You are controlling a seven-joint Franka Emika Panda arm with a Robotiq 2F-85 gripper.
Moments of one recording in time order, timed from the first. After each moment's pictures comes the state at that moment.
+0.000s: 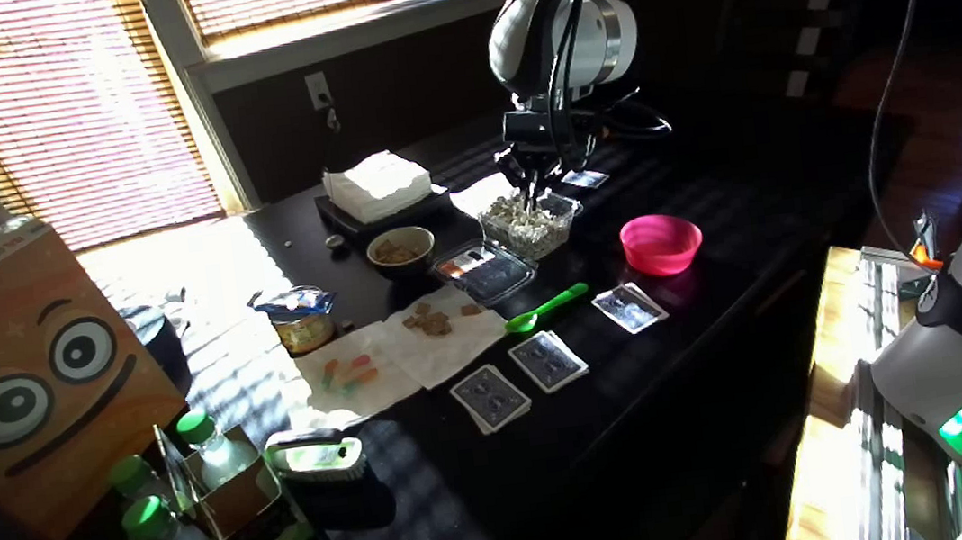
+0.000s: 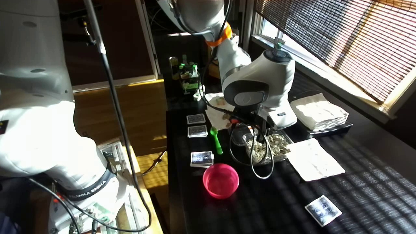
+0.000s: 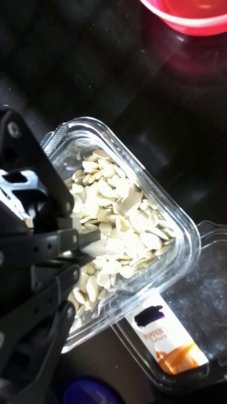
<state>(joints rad) -0.09 0.35 -0.15 -2.27 0.33 2.75 0.49</state>
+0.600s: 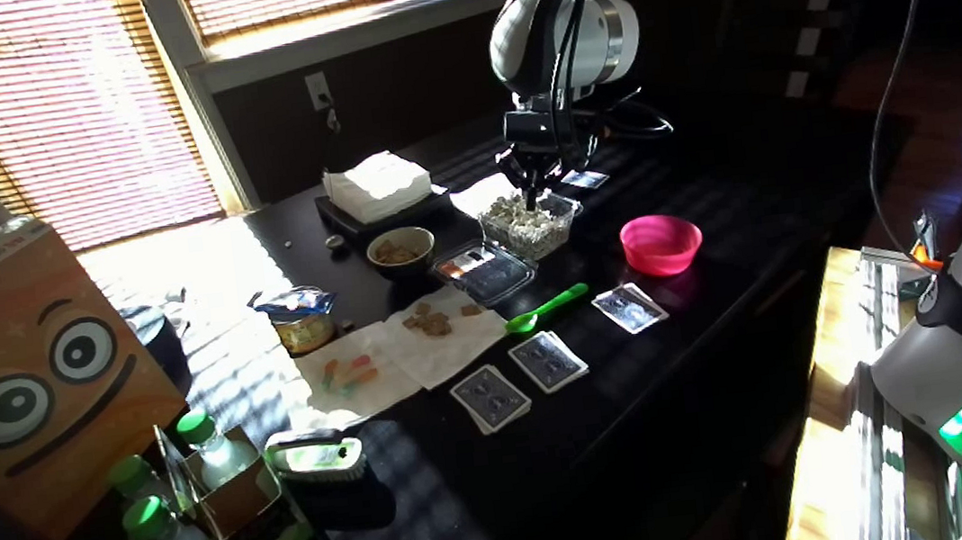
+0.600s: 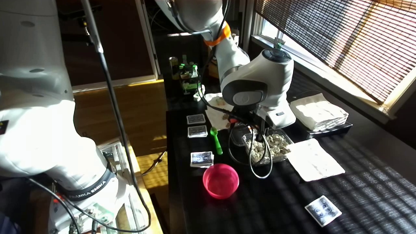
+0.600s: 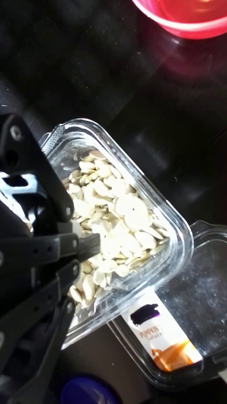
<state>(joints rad) -0.09 0.34 -0.14 -2.28 0.33 2.75 0.49</state>
